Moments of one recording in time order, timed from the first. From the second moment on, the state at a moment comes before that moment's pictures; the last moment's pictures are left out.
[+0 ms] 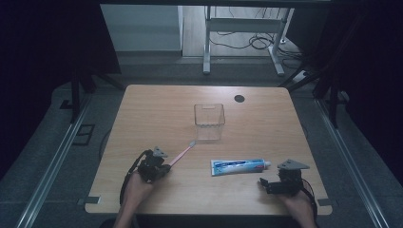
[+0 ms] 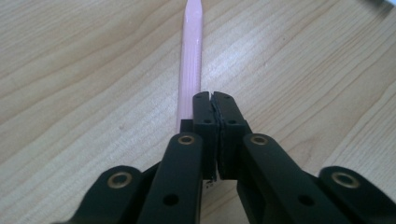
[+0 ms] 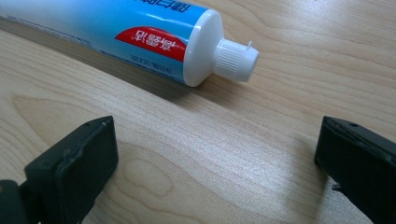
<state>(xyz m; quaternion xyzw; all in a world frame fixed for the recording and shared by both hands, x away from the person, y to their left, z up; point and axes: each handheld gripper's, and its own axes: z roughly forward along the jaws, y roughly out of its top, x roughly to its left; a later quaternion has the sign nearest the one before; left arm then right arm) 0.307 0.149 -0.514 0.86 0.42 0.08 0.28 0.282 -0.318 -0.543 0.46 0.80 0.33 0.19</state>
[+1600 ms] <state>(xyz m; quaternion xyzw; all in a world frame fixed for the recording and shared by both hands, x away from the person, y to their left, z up) 0.391 0.088 -0.503 0.91 0.40 0.03 0.12 0.282 -0.318 -0.543 0.46 0.80 0.33 0.19</state>
